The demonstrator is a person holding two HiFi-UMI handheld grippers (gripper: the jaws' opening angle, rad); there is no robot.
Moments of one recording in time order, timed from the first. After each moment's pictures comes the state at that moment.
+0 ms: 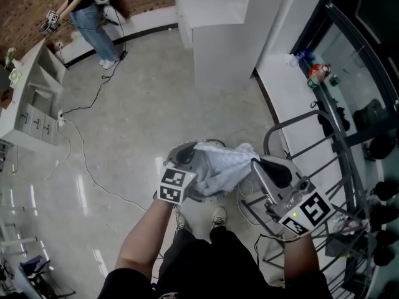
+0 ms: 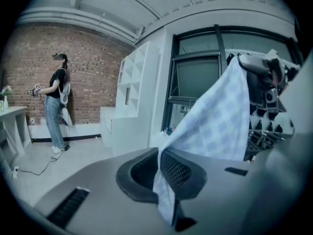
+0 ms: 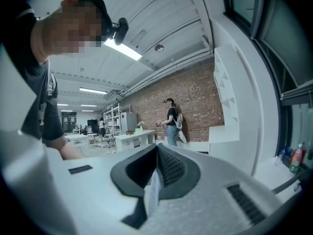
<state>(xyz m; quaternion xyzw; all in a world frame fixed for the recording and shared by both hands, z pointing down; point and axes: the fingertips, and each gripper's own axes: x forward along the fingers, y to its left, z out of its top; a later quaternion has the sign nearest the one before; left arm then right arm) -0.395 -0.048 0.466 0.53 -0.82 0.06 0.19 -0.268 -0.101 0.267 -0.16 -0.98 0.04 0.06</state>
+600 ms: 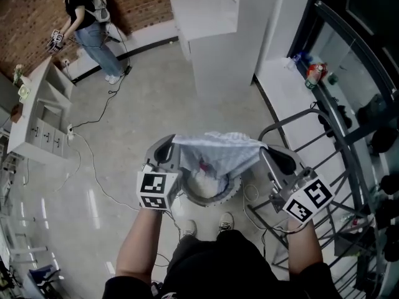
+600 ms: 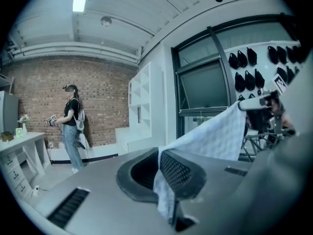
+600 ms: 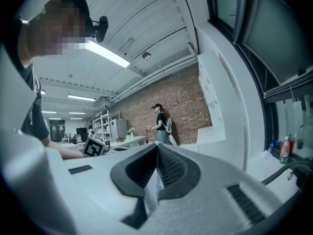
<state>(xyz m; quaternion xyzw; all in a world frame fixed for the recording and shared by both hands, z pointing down) -0.410 -0.014 0.335 0.46 -0.88 0.07 0.09 -0.241 -0.157 0.255 -0.10 -0.99 0.08 0.04</state>
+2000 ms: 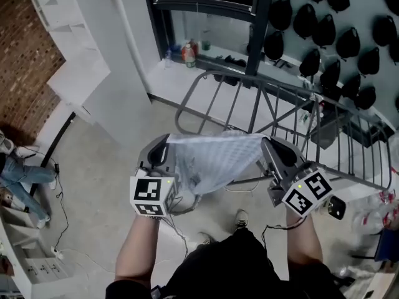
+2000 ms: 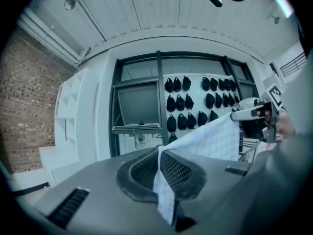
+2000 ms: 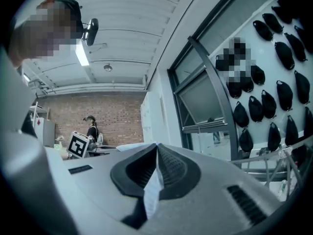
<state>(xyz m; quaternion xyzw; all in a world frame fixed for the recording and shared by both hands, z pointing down) -0.202 -0.104 0.242 0.77 -0.63 0.05 0.00 0.022 -0.105 0.194 0.34 -0.94 0.05 -0.03</state>
